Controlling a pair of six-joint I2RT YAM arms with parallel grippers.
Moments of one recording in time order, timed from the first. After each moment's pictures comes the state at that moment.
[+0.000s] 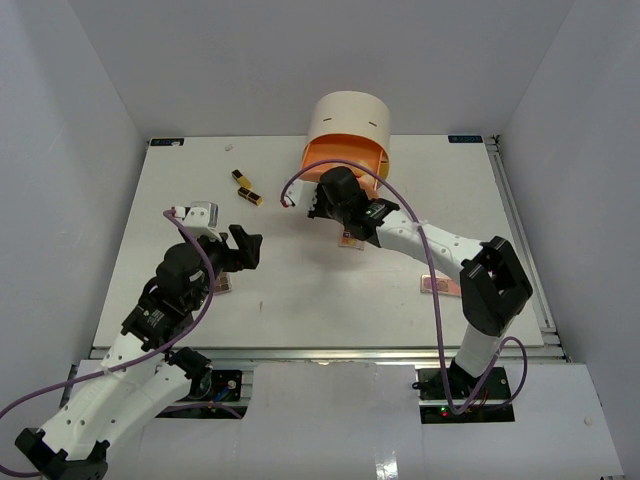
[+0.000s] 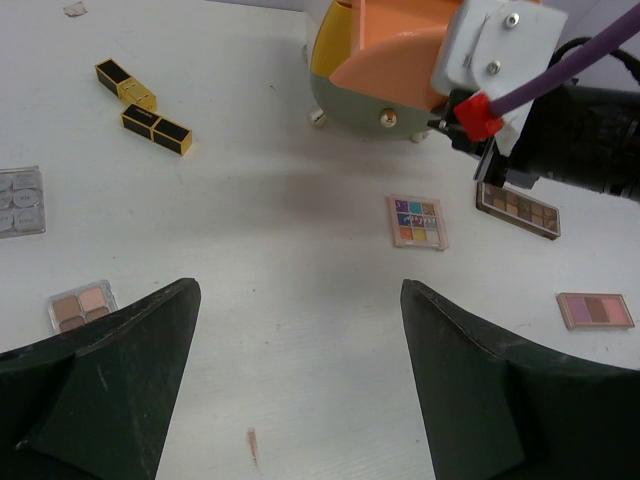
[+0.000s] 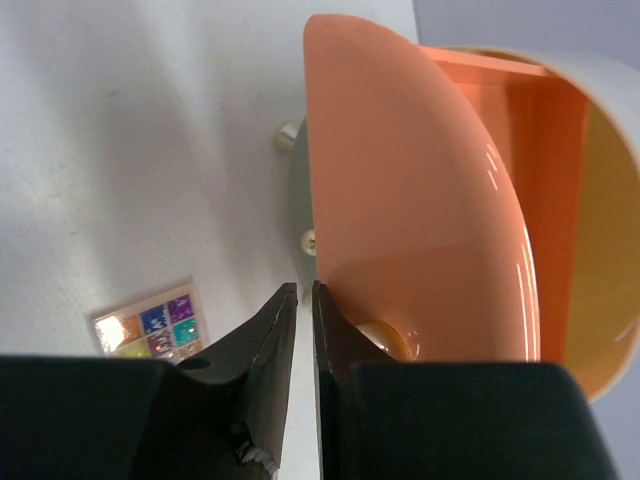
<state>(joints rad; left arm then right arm) -0.58 0.61 0.72 -0.29 -0.28 -0.33 0.81 1.75 1.36 -0.16 0.20 -0.85</state>
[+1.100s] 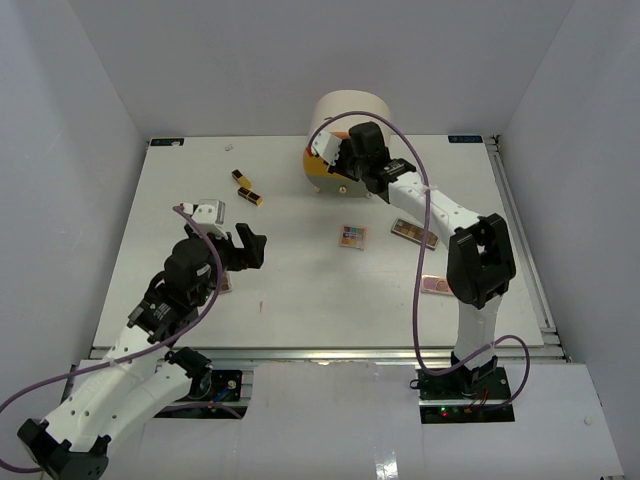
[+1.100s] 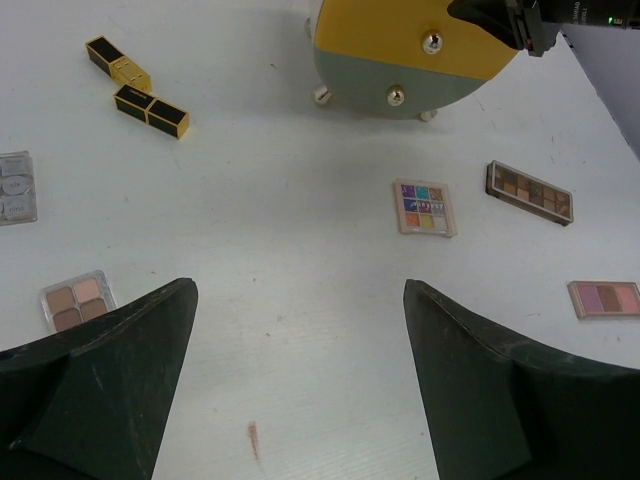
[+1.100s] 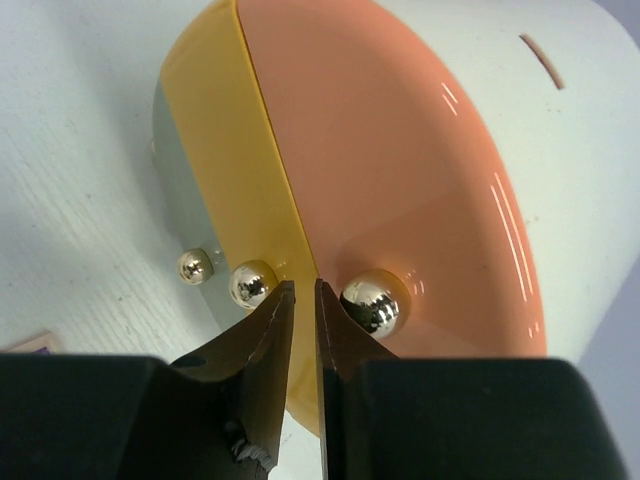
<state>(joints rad) -0.58 0.66 0.71 -0.29 -0.27 -0.33 0.56 1.94 1.67 -0.22 -0.02 -0.82</state>
